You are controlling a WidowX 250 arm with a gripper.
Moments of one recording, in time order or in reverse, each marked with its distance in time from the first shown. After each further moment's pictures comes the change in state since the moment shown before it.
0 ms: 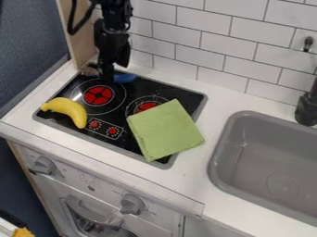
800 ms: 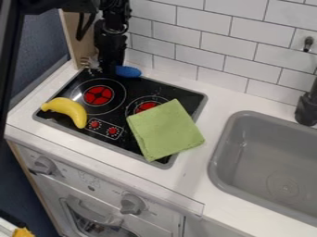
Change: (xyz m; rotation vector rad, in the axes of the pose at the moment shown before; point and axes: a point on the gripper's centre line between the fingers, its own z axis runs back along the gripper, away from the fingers) arm 0.004 -0.009 -0.036 0.109 0.008 0.015
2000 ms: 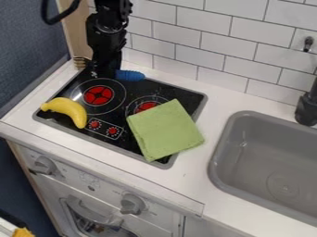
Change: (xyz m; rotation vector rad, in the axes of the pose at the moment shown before) arm -0.017 0.053 0.052 -0.105 -0.034 0.006
